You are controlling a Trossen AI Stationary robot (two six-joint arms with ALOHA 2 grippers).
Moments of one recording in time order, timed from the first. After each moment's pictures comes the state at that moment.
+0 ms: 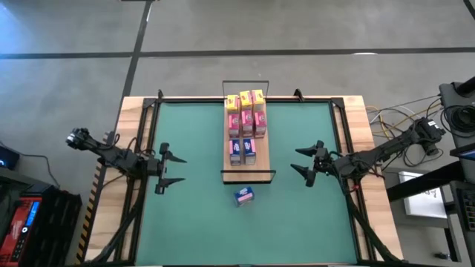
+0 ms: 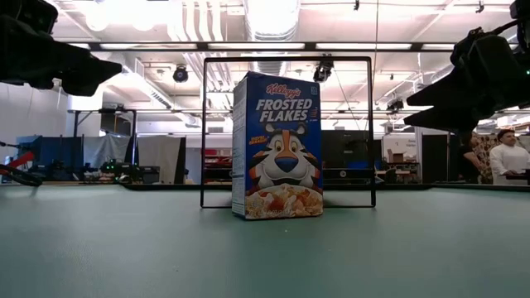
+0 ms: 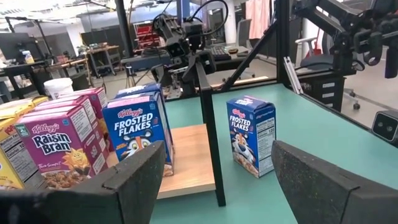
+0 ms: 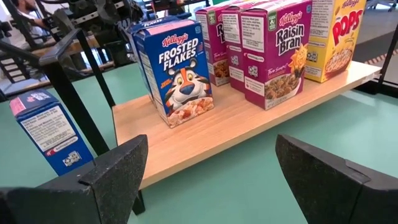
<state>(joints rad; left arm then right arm) -0.44 0.08 0.03 0.02 -0.39 0.12 0.37 0.65 0.01 0.40 0.68 0.34</state>
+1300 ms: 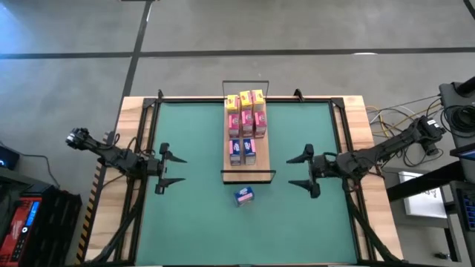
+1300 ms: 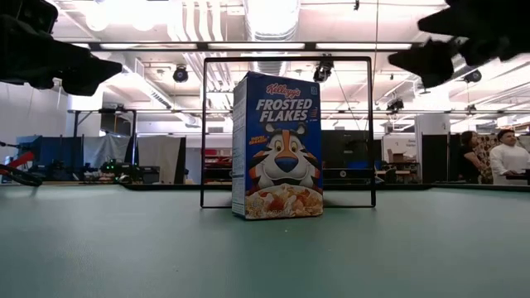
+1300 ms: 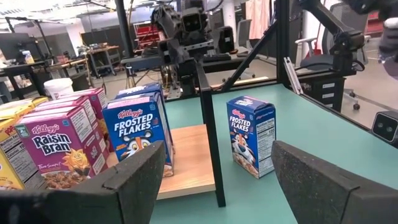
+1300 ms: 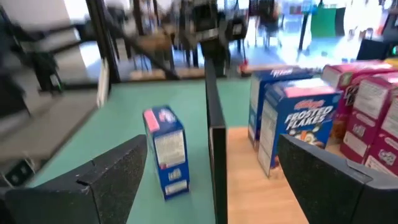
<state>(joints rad) -0.44 0.08 0.04 0.02 -0.39 0.12 0.37 0.76 0.22 0.43 0.31 0.10</state>
